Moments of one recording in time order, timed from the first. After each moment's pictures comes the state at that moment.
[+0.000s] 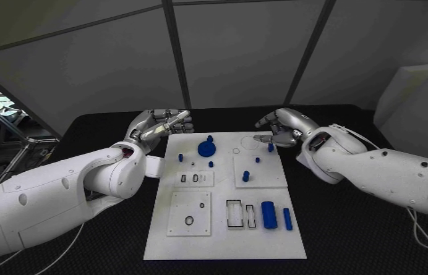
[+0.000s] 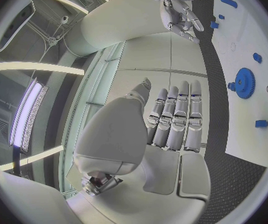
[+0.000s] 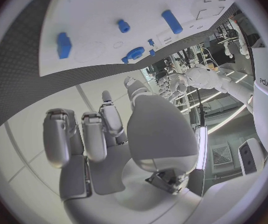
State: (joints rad) left arm 1.16 -0.88 0.04 1.58 -0.03 -0.37 0.44; left_hand 1.42 -0.06 0.17 0.10 0.08 0.99 0.21 0.09 0.07 1.08 0.16 0.08 0.07 1.11 0.12 0.12 0.14 0.19 0.88 0.23 0.38 0.16; right arm 1.22 -0.84 0.00 1.42 -1.35 -0.48 0.00; right_hand 1.29 -0.10 0.10 0.17 0.33 0.95 0.16 0.11 0.07 1.34 0.08 1.31 1.27 1.47 0.01 1.54 1.31 0.03 1.47 0.13 1.51 1.31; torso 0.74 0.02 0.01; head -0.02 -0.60
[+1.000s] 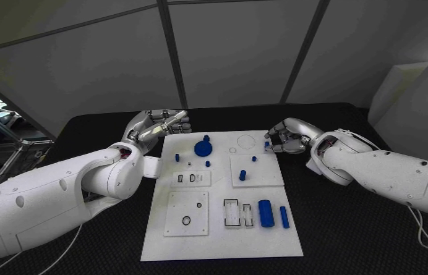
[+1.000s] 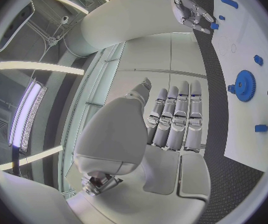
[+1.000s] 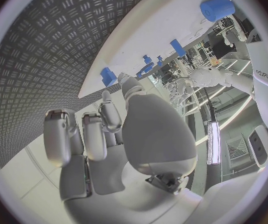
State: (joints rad) left arm 1.16 -0.87 0.04 1.56 -0.03 -0.36 0.44; left_hand 1.42 -0.06 0.17 0.10 0.08 0.99 0.21 0.09 0.07 1.08 0.16 0.08 0.07 1.11 0.12 0.12 0.14 0.19 0.88 0.23 0.38 0.16; right arm 1.18 -0.85 0.00 1.29 -1.24 -0.35 0.09; right_hand 1.38 -0.10 0.09 0.13 0.34 0.95 0.16 0.11 0.07 1.31 0.08 1.27 1.25 1.47 0.01 1.53 1.31 0.03 1.46 0.12 1.50 1.31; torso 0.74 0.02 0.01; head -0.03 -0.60
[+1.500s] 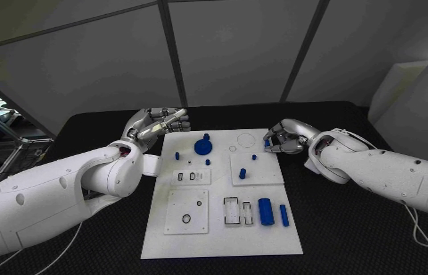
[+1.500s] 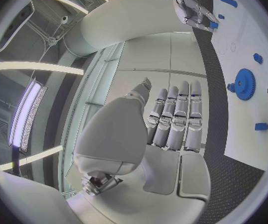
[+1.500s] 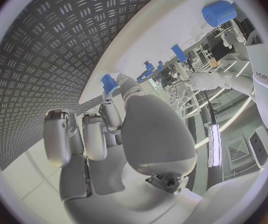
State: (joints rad) left arm 1.16 -0.87 0.04 1.56 -0.03 -0.36 0.44; left_hand 1.42 -0.06 0.17 0.10 0.08 0.99 0.21 0.09 0.07 1.08 0.16 0.08 0.07 1.11 0.12 0.12 0.14 0.19 0.88 0.23 0.38 0.16; right arm 1.17 -0.83 0.00 1.26 -1.26 -0.32 0.10; right_hand 1.40 -0.09 0.08 0.12 0.32 0.99 0.15 0.12 0.08 1.33 0.07 1.29 1.26 1.47 0.01 1.53 1.31 0.03 1.46 0.12 1.50 1.31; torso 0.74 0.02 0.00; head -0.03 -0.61
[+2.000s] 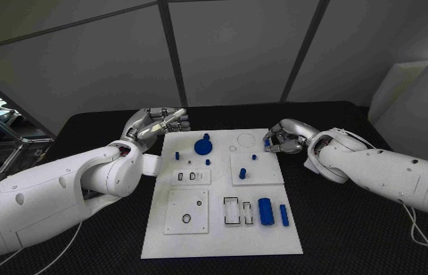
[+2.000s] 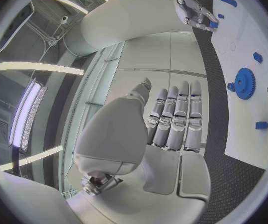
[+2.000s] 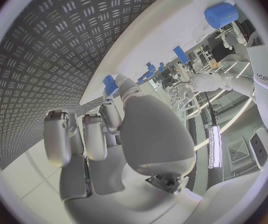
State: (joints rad) left arm 1.16 -0.87 0.04 1.56 -0.03 -0.36 0.44; left_hand 1.42 -0.06 0.17 0.10 0.08 0.99 0.21 0.09 0.07 1.08 0.16 0.08 0.07 1.11 0.12 0.12 0.14 0.19 0.88 0.23 0.38 0.16; right arm 1.17 -0.82 0.00 1.25 -1.27 -0.32 0.10; right_hand 1.41 -0.07 0.09 0.12 0.29 1.00 0.15 0.13 0.08 1.33 0.07 1.29 1.27 1.47 0.00 1.53 1.31 0.03 1.46 0.11 1.50 1.31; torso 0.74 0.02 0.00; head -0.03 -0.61
